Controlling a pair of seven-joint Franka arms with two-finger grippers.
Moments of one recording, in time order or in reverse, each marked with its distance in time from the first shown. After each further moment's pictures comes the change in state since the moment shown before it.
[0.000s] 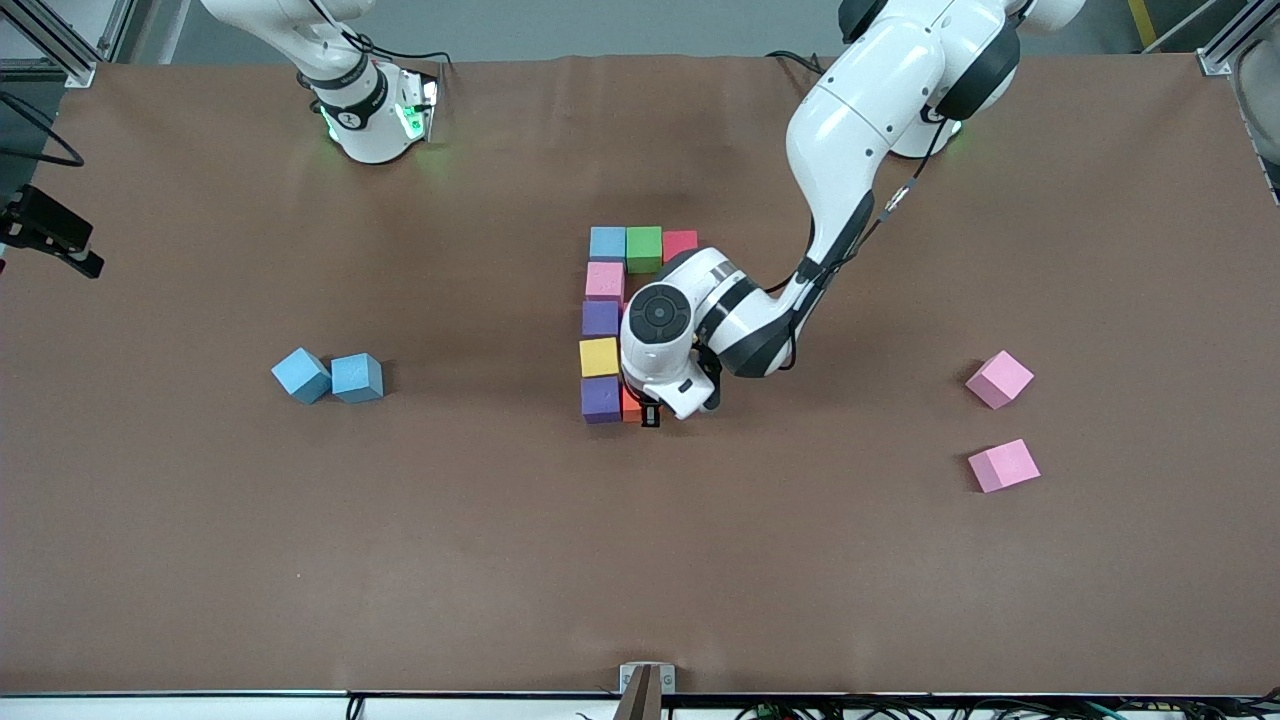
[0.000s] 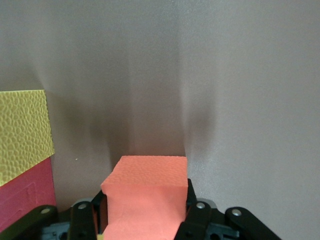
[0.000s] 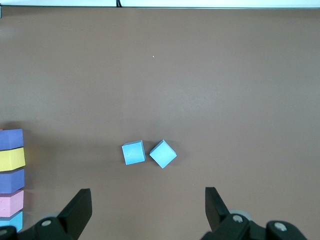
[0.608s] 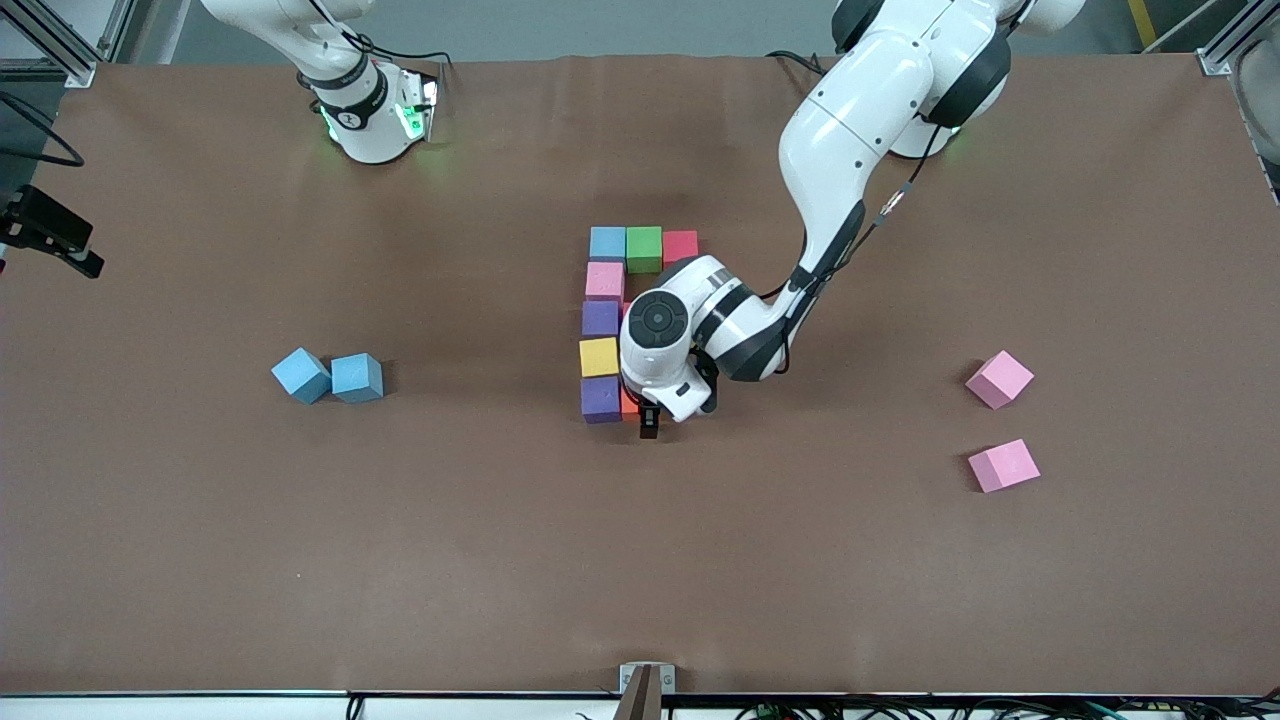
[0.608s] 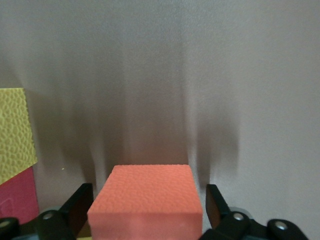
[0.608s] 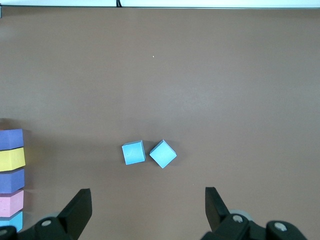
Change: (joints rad) left arm -0.010 0.043 0.010 0.004 0.000 0.049 0.000; right arm 0.000 0.000 0.000 0.000 0.000 0.000 0.000
